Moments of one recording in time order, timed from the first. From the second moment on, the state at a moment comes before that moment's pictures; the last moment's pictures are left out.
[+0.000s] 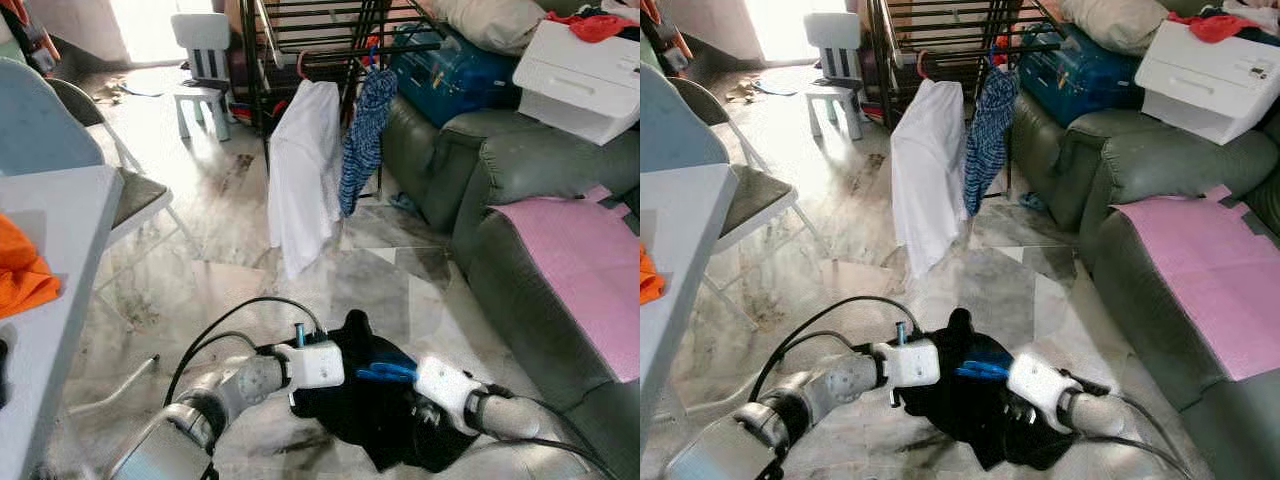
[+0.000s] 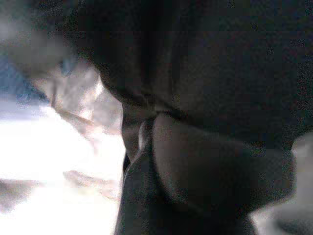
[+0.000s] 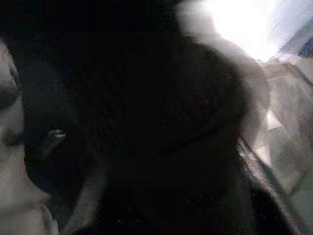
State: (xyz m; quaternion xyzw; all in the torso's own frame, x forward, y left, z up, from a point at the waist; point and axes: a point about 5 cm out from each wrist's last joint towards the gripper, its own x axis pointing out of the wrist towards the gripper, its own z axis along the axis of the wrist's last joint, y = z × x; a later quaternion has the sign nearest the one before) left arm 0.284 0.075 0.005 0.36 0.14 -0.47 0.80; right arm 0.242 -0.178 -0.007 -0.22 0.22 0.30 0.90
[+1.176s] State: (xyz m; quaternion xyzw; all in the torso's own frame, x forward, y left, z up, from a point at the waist) left arm 0.293 0.098 -0.001 0.12 0.24 -0.29 0.92; right arm 0.211 -0.197 -0.056 -0.10 0.35 0.07 0.93
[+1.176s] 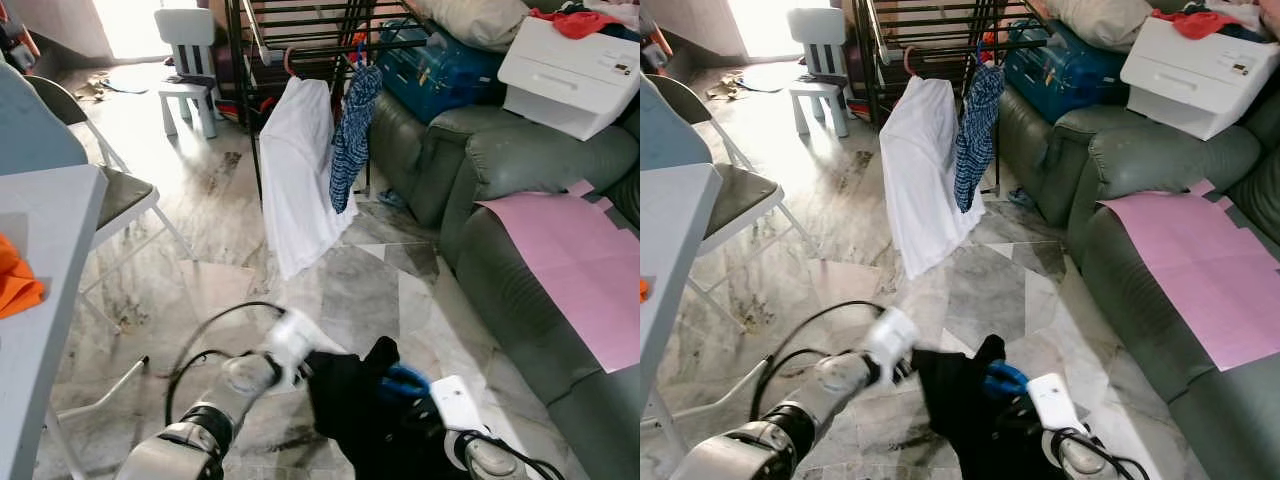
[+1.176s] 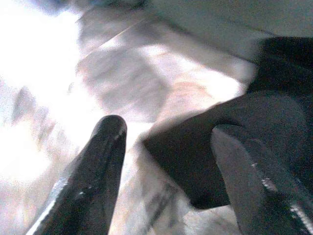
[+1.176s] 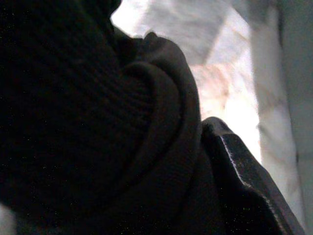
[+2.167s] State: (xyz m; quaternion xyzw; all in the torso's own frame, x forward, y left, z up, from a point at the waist) left arm 0.257 0.157 -0.043 0.09 0.38 -0.08 0.92; right arm 0.187 -0.192 -0.080 0.08 0.42 -0.09 0.90
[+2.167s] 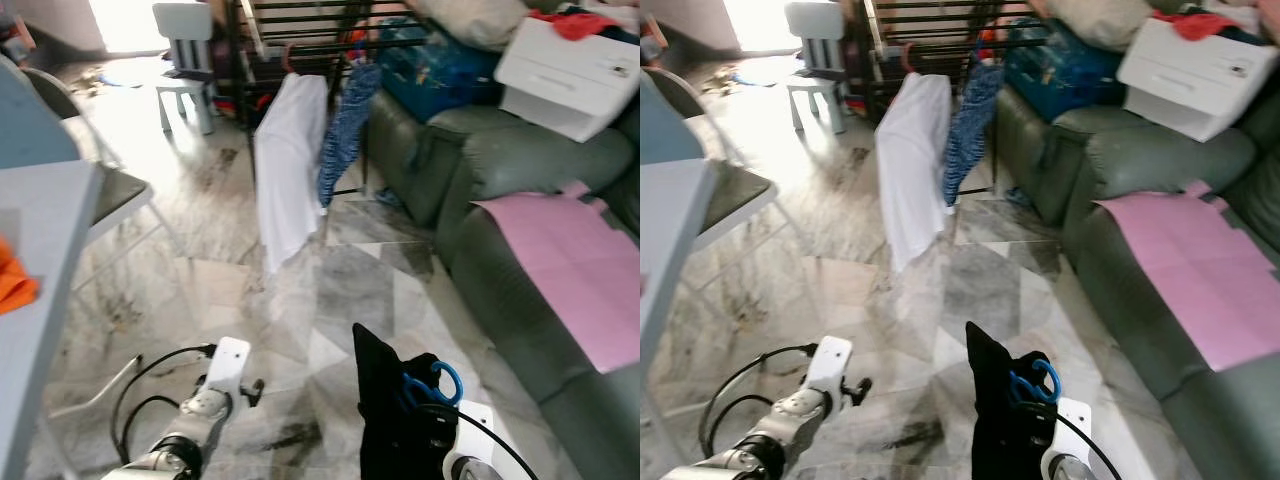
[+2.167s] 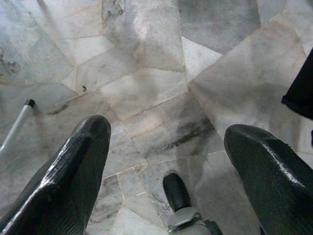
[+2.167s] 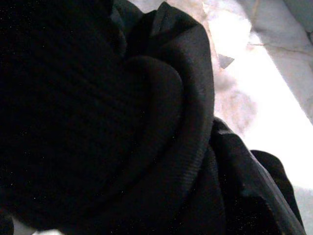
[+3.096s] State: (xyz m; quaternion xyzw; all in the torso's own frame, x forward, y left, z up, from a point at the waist) left arm 0.244 0.157 -0.053 0.11 0.41 -0.08 0.90; right arm 0.174 -0.191 -0.086 0.09 0.42 -0.10 0.90
